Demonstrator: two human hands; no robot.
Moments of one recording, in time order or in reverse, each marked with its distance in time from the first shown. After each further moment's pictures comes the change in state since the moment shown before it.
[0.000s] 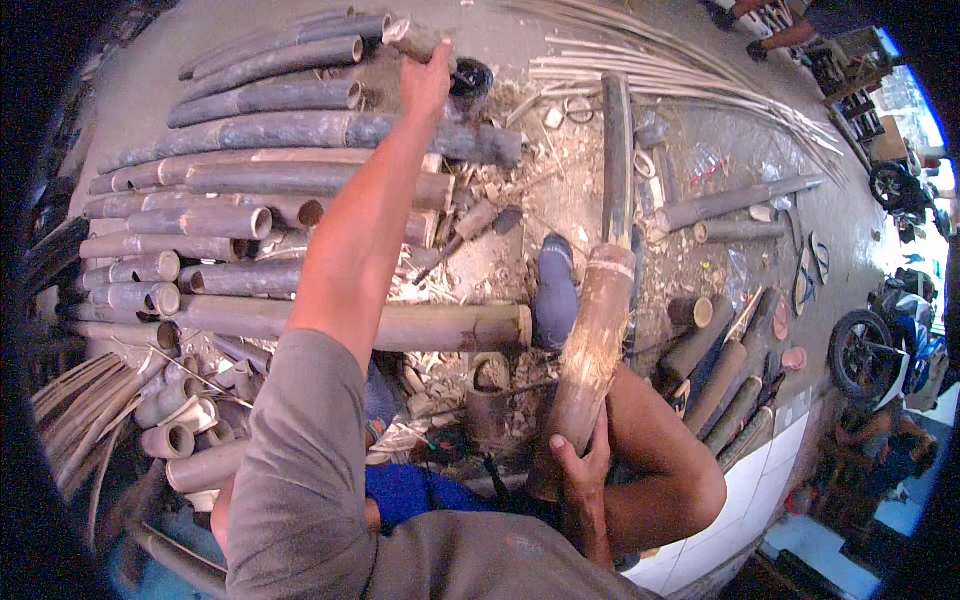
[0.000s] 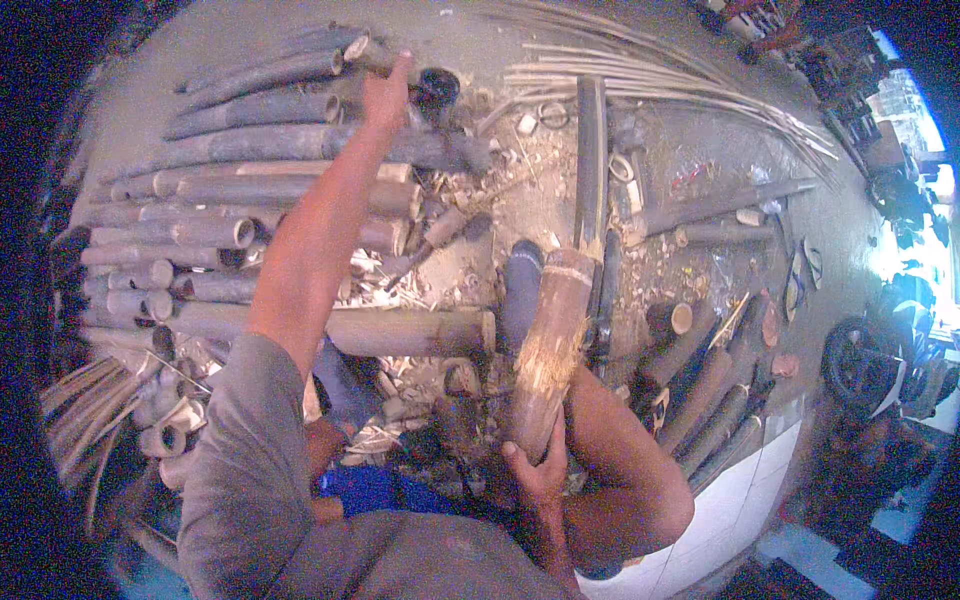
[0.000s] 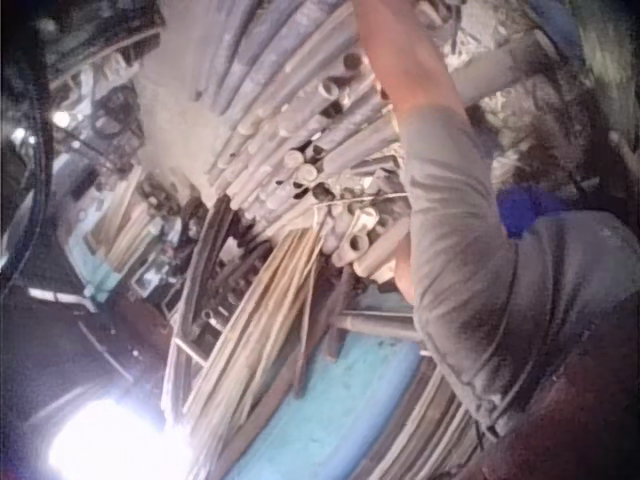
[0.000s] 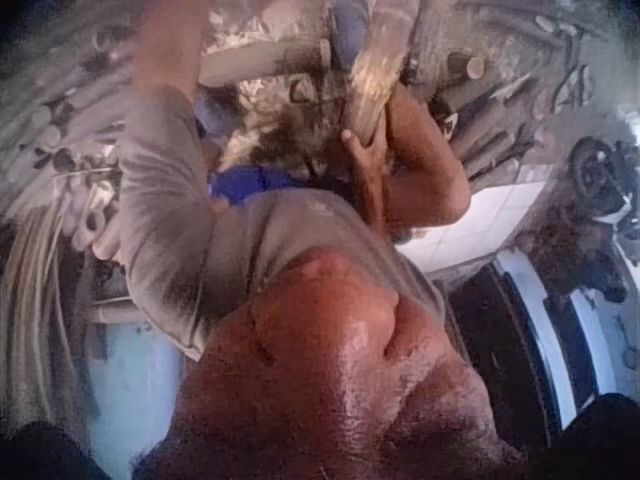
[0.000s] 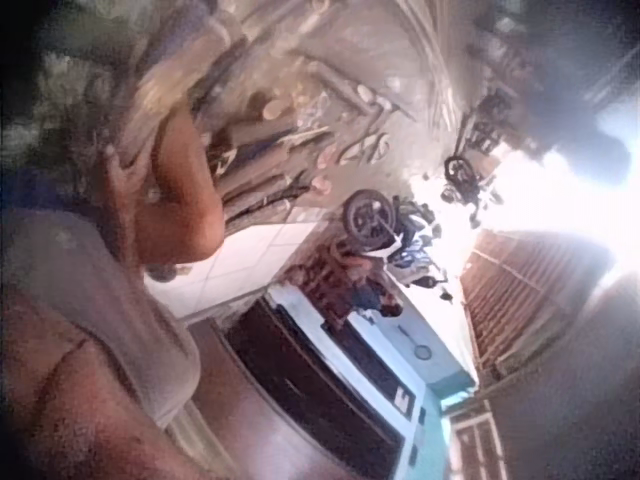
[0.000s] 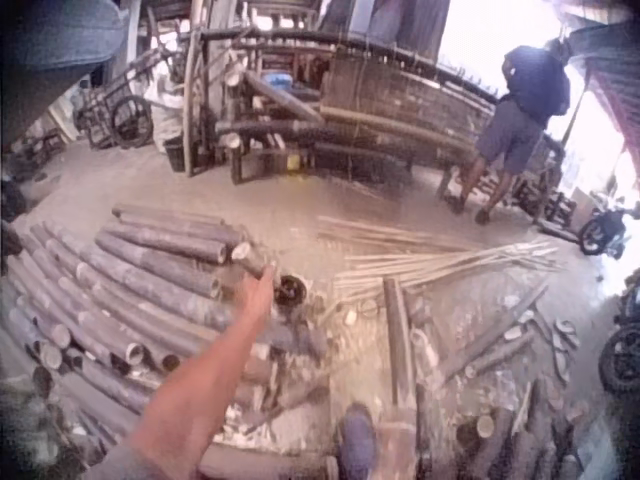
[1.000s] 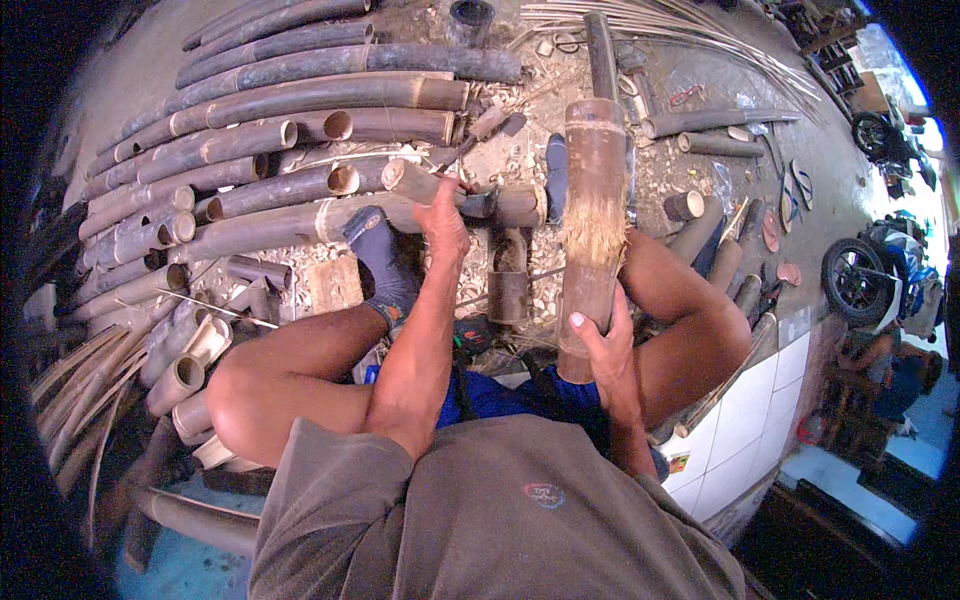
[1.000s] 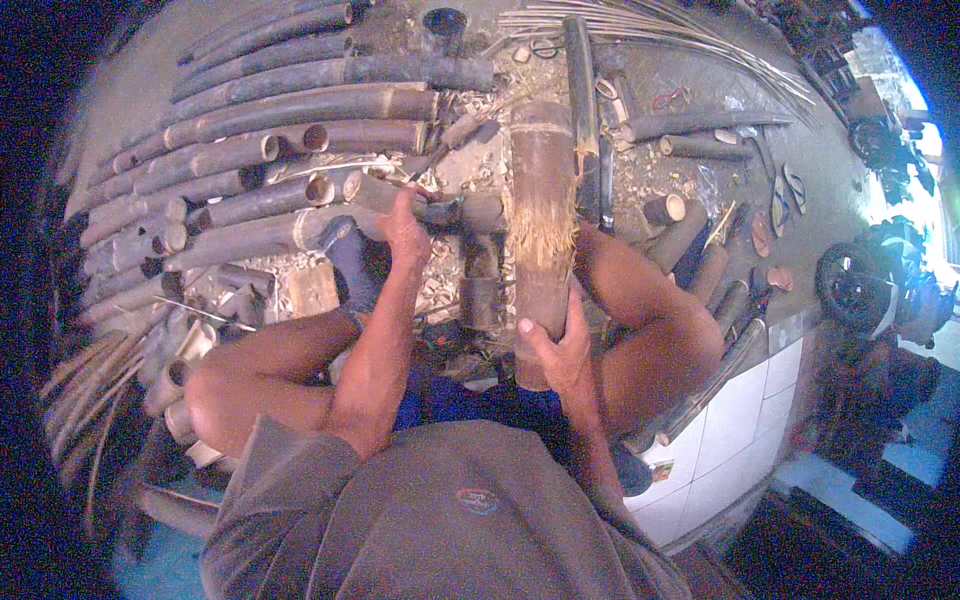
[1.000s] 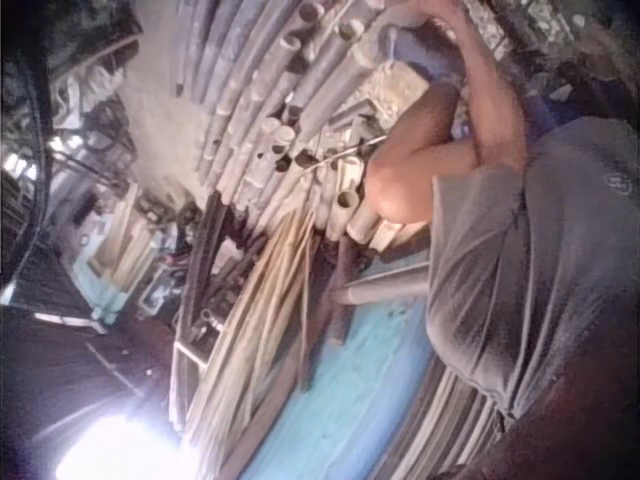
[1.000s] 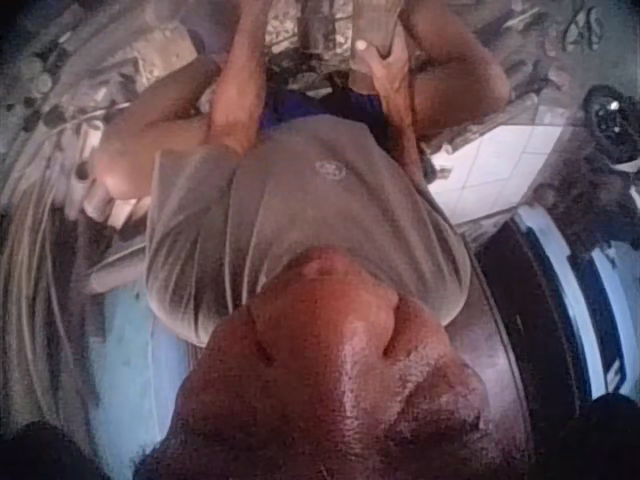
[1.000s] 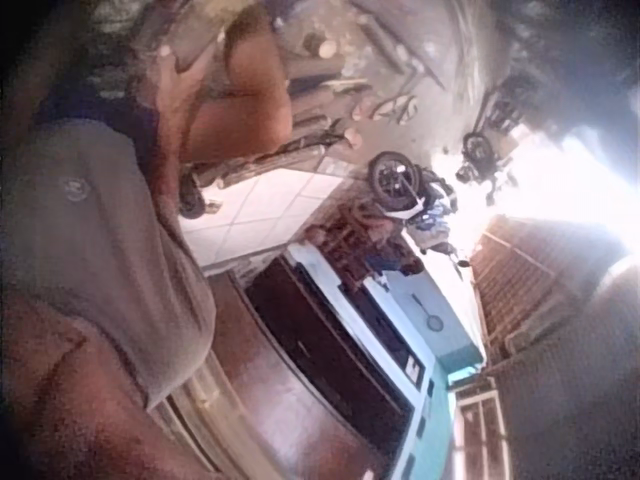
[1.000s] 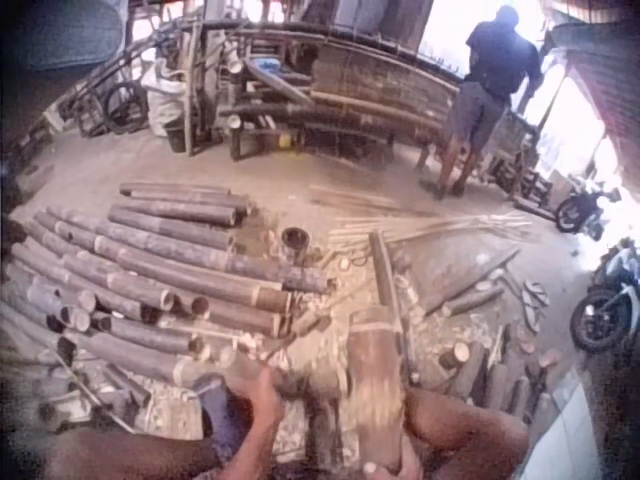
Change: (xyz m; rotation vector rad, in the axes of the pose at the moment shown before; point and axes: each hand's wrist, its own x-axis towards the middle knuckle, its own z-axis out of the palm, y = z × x) left_hand -0.339 0.011 -0.203 -0.437 0.098 -0.418; right_hand -0.054 0.012 0.005 -0.022 -0.113 -0.315
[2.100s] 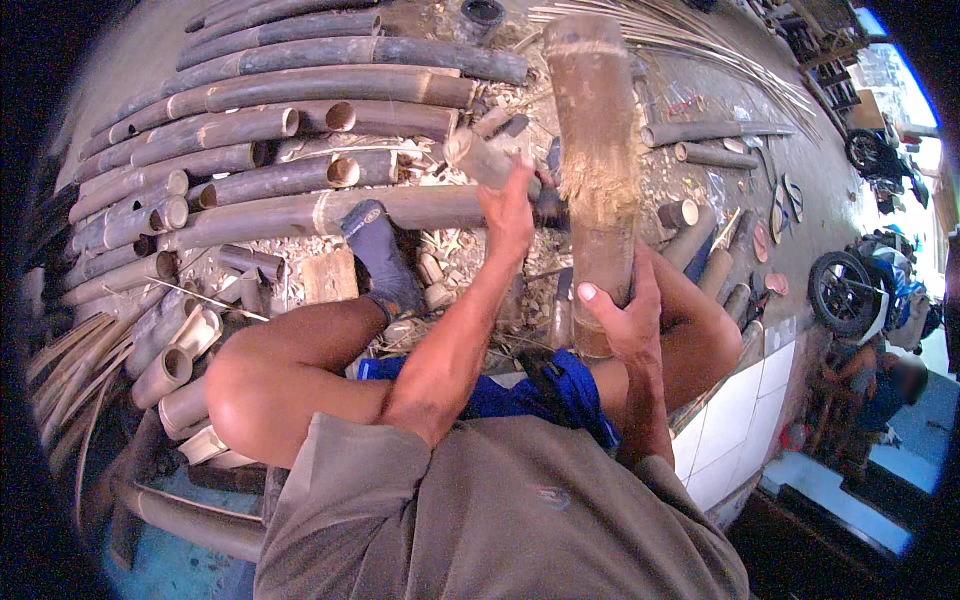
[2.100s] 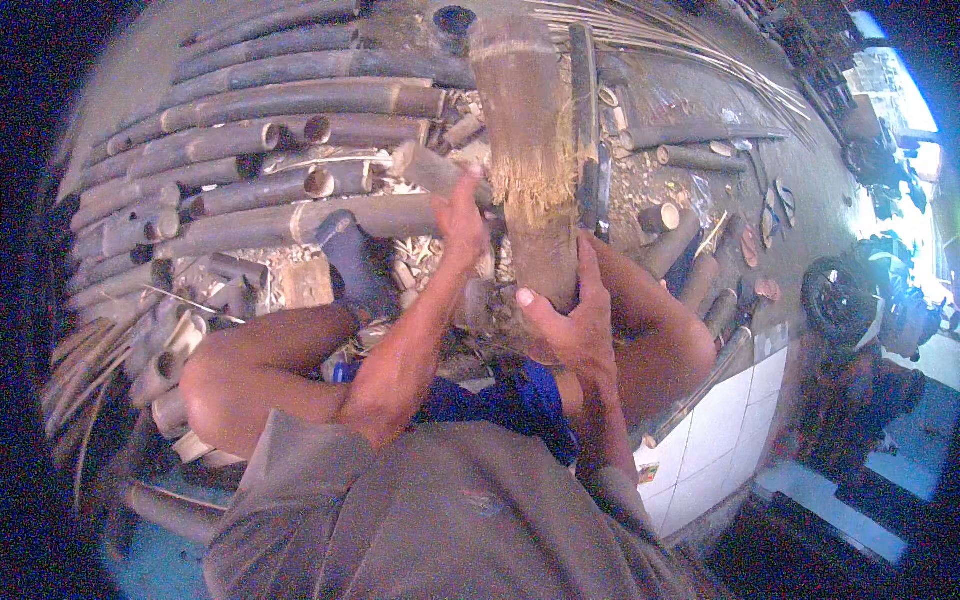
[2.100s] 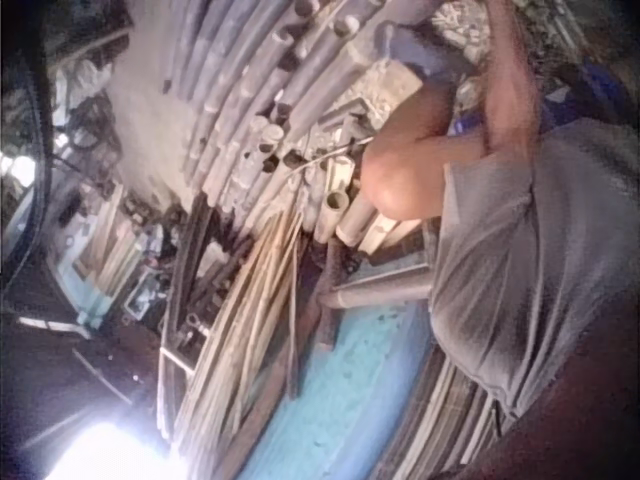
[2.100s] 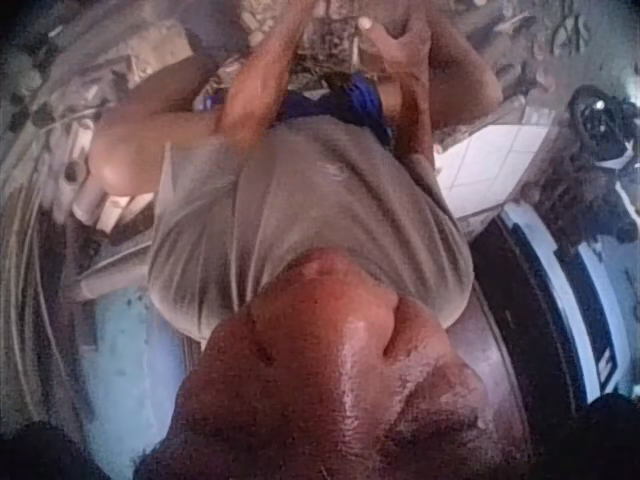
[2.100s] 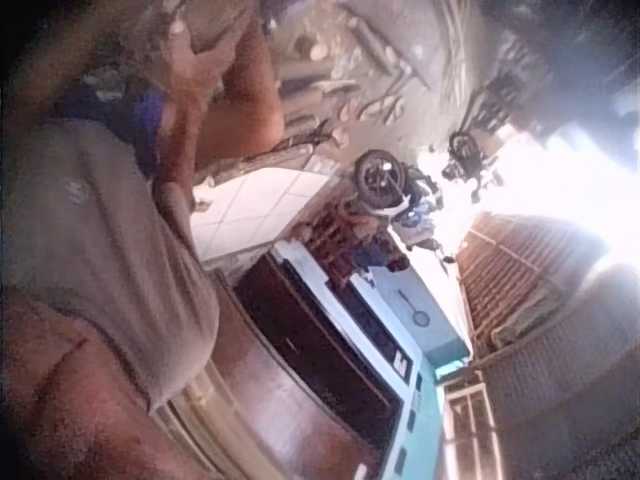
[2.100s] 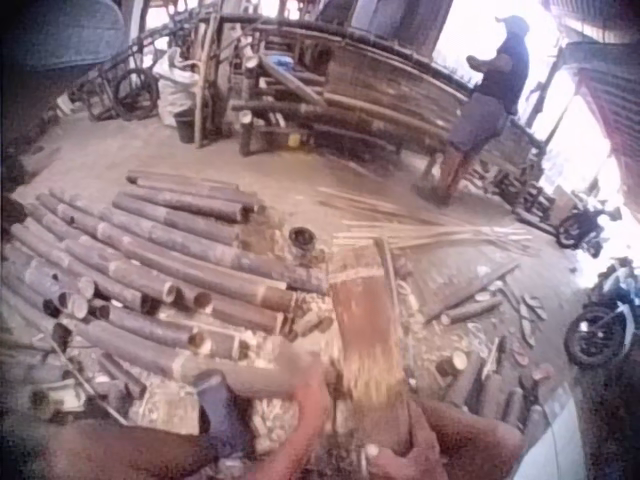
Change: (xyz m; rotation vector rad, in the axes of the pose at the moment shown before) left_hand -0.053 0.004 0.076 -0.205 -0.134 -0.005; right_hand 0.036 -0.077 -0.002 -0.275 0.015 -0.092
